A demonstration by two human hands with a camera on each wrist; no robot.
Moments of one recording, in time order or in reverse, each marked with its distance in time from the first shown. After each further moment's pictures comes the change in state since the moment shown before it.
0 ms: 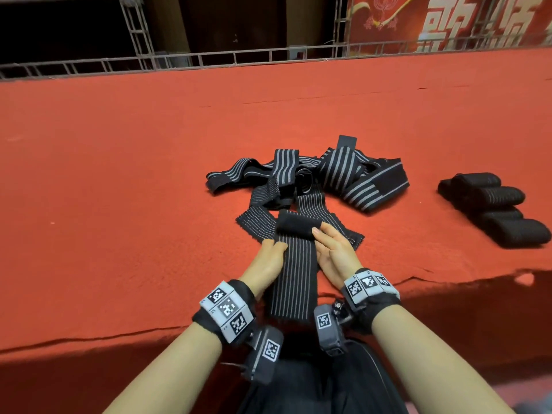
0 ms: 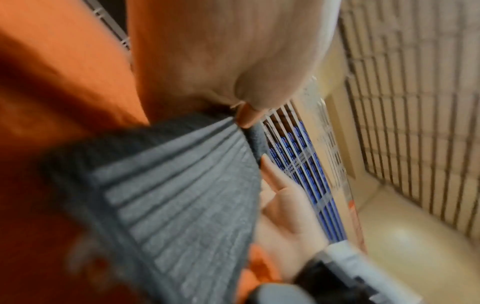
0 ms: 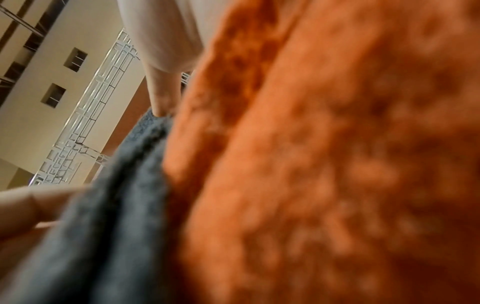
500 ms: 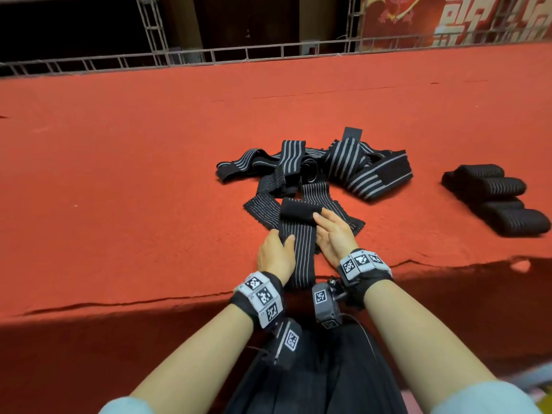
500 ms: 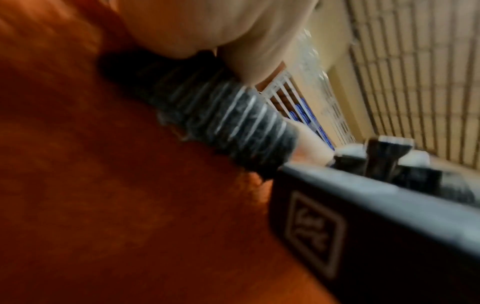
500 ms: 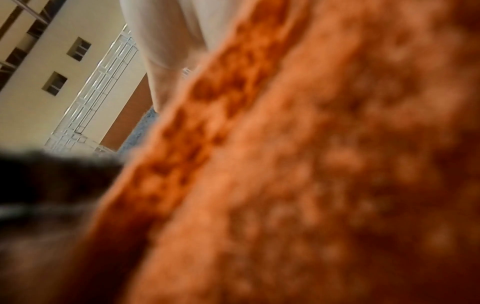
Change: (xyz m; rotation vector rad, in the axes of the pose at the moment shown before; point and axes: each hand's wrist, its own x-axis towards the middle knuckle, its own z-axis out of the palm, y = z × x) left_hand -0.015 -0.019 0.028 0.420 0.433 0.014; right_hand -0.003 0.000 0.007 -0.040 0.094 0.013
